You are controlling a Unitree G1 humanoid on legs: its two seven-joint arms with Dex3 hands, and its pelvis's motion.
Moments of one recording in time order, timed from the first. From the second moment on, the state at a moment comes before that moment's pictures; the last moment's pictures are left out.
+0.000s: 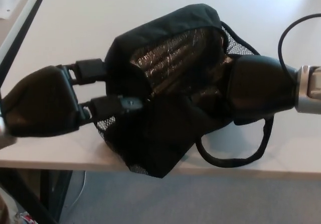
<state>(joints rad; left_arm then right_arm) -0.66 0.90 -0.49 0.49 1.22 -0.89 0.80 -1.05 -0.75 0.85 0.64 -1.06 -0.92 -0.34</state>
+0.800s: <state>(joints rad) -0.70 0.60 -0.44 0.90 1.15 -0.65 0.72 -1.05 -0.75 0.86 0.63 -1.14 -0.92 -0.55</state>
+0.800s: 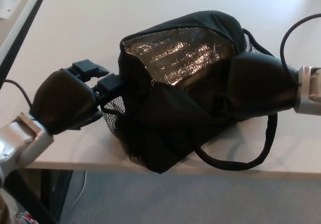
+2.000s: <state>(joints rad) -0.64 0.66 -0.22 0.43 0.94 -0.51 0.56 -1.23 -0.76 0.44 0.77 -1.05 -0.72 -0.50</state>
